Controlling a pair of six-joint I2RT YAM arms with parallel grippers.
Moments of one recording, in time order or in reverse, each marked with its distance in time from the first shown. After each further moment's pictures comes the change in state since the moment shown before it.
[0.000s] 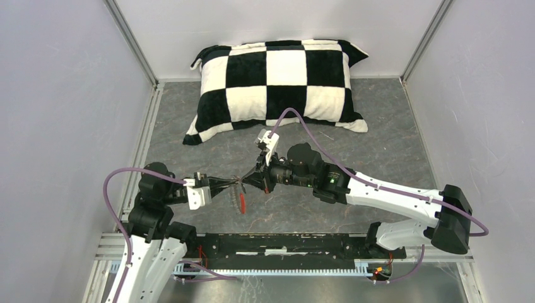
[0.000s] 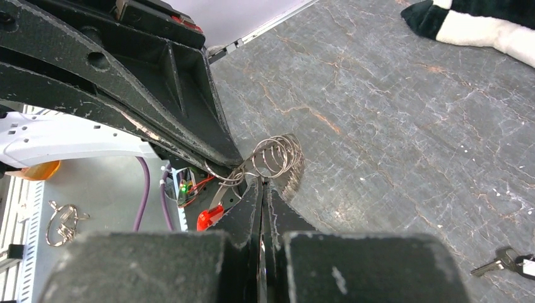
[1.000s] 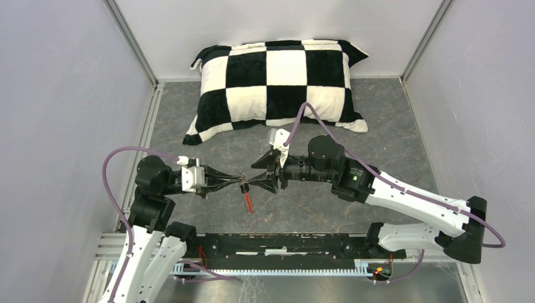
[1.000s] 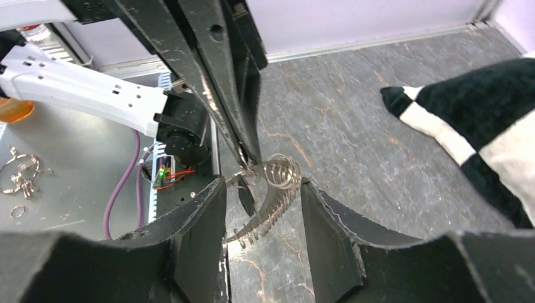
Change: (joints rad) left arm 0.000 0.092 0.029 0.252 0.100 -0.407; right arm -0.026 -0.145 0.068 -0.128 -0.124 -0.294
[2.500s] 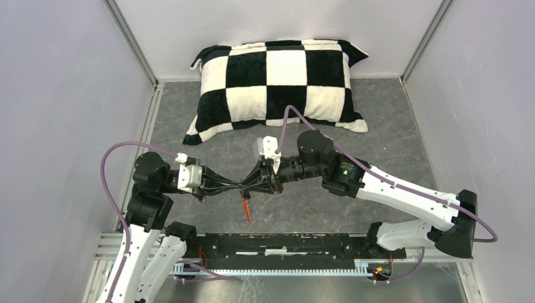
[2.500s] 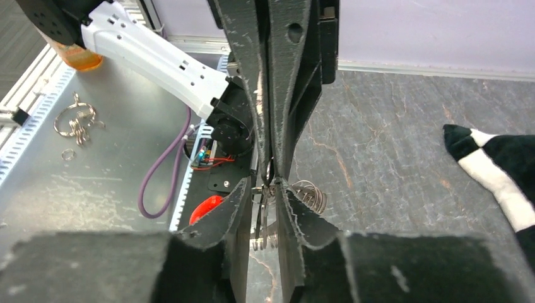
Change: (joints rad) left arm 0.000 0.033 0.064 -0.045 0.103 -0.071; right arm -0.006 0.104 0.088 -0.011 -0.289 -0.090
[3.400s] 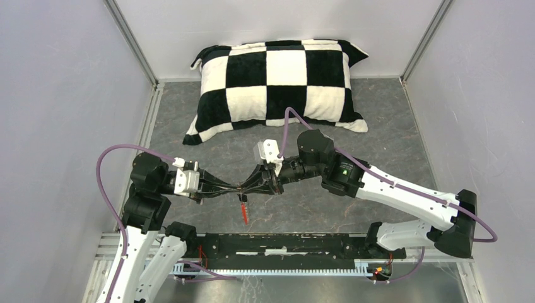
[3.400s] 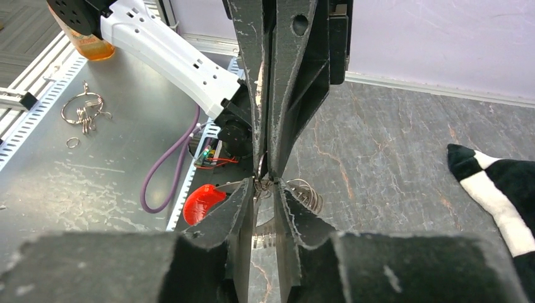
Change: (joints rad) left arm 0.000 0.003 0.048 -0.087 0.054 0.084; right arm -0.004 -0.002 -0.002 0.004 -0.072 -0.074
